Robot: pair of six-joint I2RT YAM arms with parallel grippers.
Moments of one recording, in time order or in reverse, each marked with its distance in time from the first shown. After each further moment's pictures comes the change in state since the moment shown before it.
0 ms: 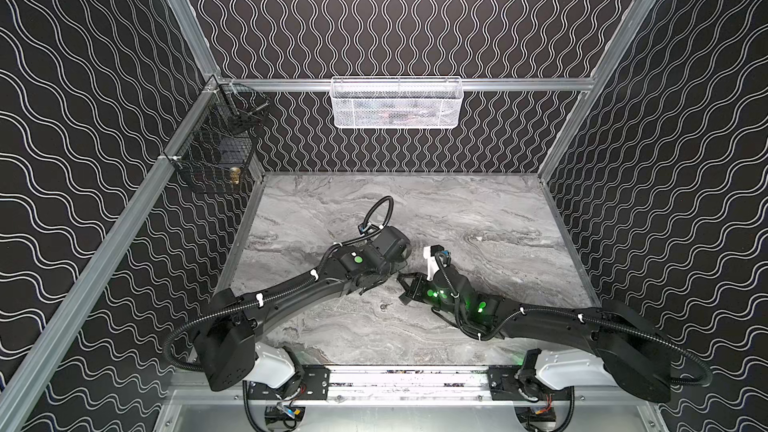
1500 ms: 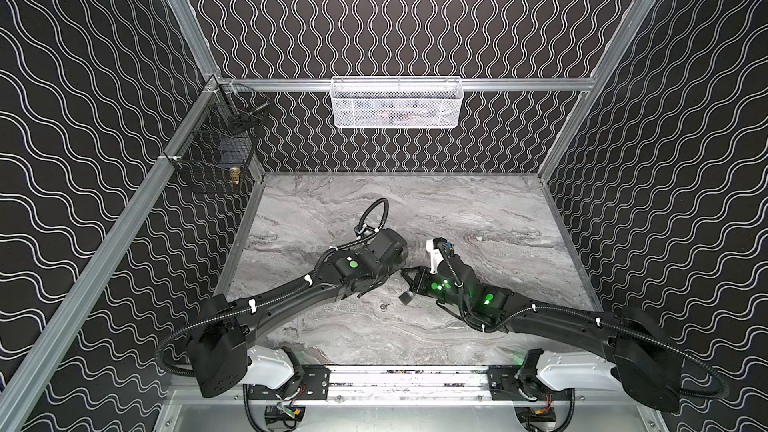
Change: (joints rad) left arm -0.013 -0.053 -0.053 0.053 -0.009 -0.071; right arm -0.053 -0.058 0.071 -0.156 -0.056 -0.052
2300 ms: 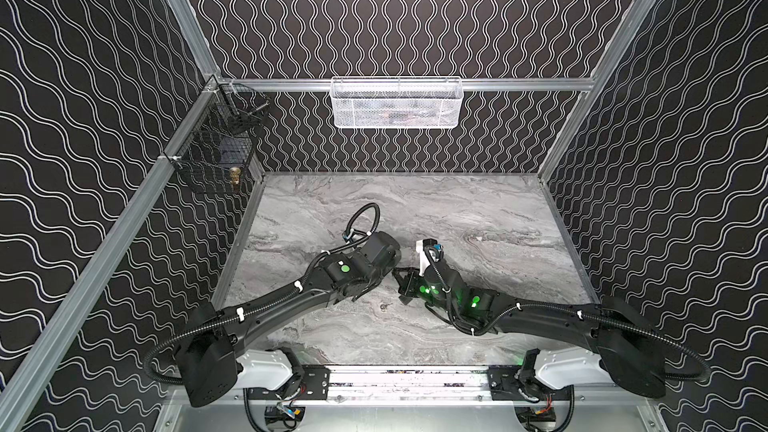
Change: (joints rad) left arm 0.005 -0.063 -0.044 -0.002 -0.032 -0.128; right arm 0.082 0.092 0.050 0.064 0.148 -0.079
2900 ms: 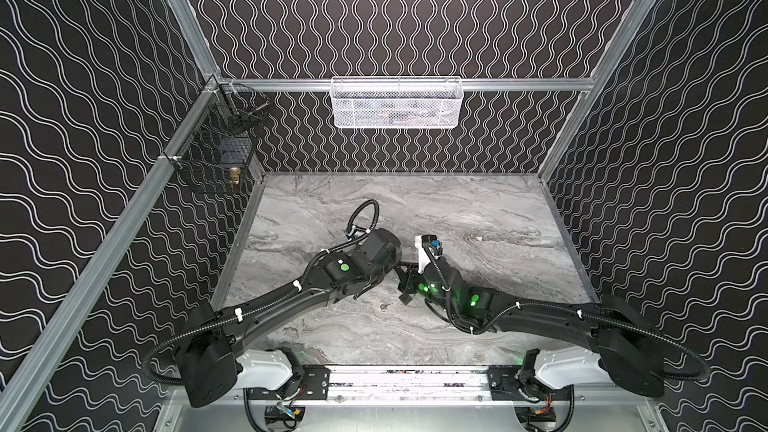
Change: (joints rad) left arm 0.006 -0.002 0.027 0.025 0.036 0.023; right arm -0.001 -0.005 0.010 0.024 0.063 -0.137
